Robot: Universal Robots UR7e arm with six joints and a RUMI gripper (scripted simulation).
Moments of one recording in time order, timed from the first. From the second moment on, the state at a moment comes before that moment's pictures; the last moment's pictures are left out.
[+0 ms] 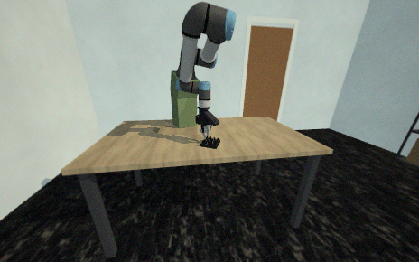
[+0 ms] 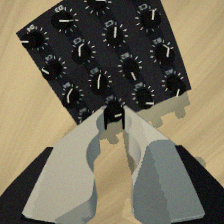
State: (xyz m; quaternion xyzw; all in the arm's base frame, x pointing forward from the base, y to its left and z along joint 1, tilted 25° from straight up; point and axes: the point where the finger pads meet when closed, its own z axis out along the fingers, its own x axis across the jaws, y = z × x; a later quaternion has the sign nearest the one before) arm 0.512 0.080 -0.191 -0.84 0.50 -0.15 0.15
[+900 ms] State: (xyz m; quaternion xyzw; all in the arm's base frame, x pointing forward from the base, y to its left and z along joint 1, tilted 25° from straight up) arm 0.512 0.079 -0.191 -0.75 0.62 -0.13 0.17
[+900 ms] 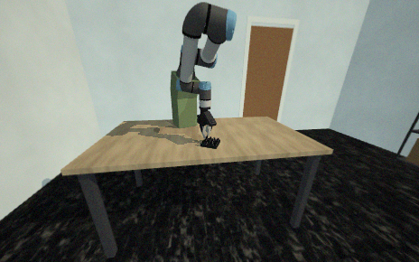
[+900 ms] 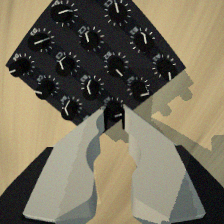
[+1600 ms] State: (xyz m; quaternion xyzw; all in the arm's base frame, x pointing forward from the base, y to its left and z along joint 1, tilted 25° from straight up) arm 0.512 0.079 -0.191 -0.74 0.64 -0.13 0.17
